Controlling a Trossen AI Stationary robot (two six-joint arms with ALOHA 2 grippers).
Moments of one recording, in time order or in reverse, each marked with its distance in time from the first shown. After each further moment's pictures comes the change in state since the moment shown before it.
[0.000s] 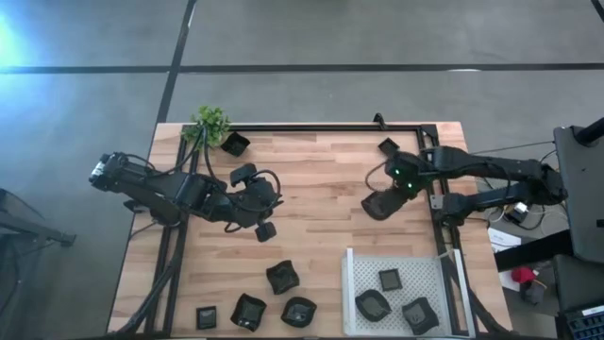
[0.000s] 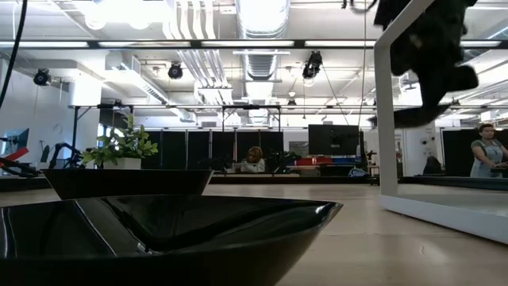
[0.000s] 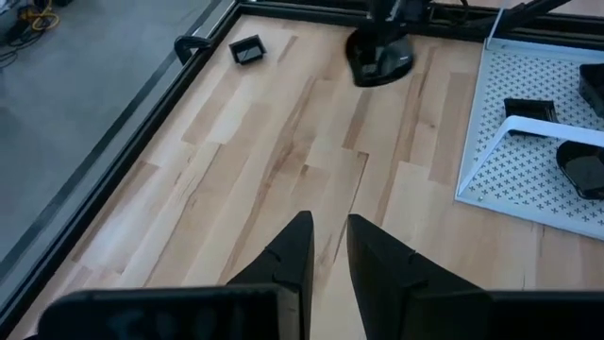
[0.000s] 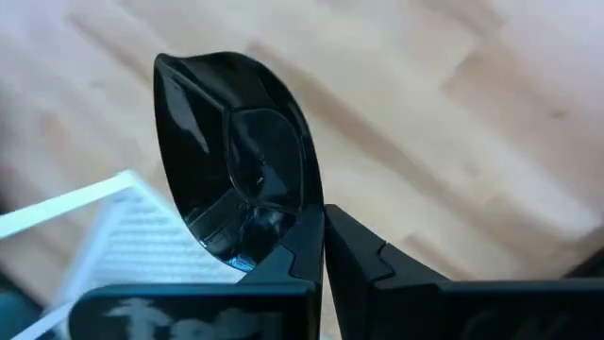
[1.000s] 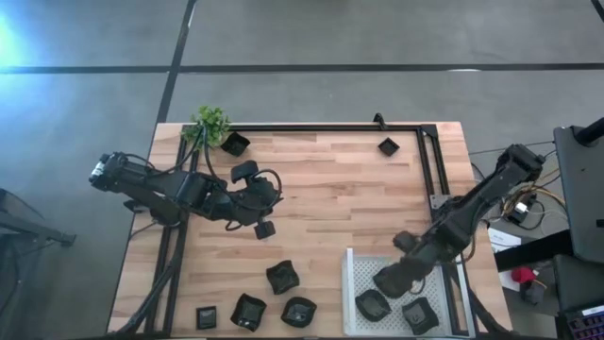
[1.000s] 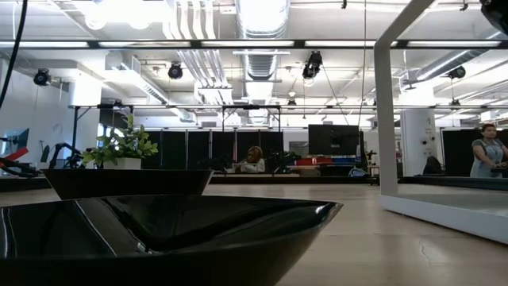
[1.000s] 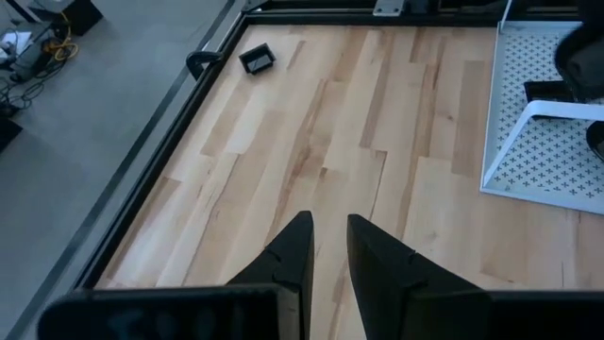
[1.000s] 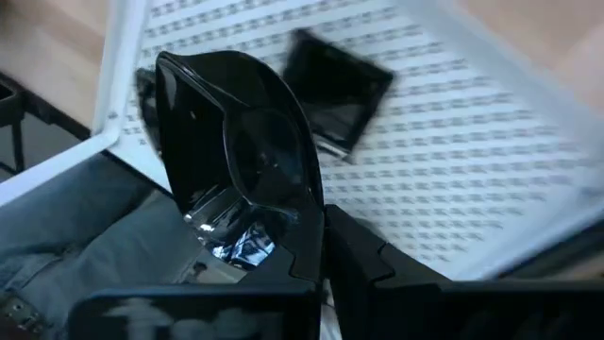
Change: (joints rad) left arm 0.011 -0.001 0.000 0.000 -0.024 0.104; right arm 0.949 0.185 0.020 0.247 -0.001 1.032
